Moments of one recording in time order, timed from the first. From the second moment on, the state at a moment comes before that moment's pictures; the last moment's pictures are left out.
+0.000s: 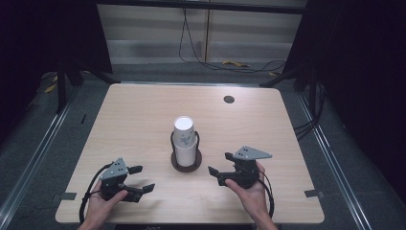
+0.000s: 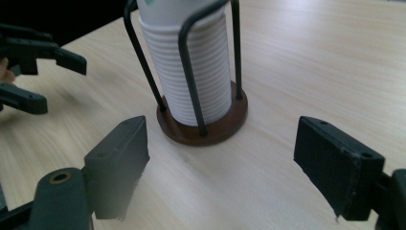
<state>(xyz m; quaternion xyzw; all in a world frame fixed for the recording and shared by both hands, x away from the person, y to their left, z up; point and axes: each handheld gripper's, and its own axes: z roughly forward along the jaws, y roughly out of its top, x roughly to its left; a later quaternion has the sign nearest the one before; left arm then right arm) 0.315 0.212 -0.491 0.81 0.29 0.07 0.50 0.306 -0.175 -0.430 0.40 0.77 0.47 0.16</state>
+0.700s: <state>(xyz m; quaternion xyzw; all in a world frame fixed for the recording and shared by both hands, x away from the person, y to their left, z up) 0.315 0.211 -0.492 0.81 0.29 0.08 0.50 0.339 -0.155 -0.388 0.35 0.78 0.50 0.14</state>
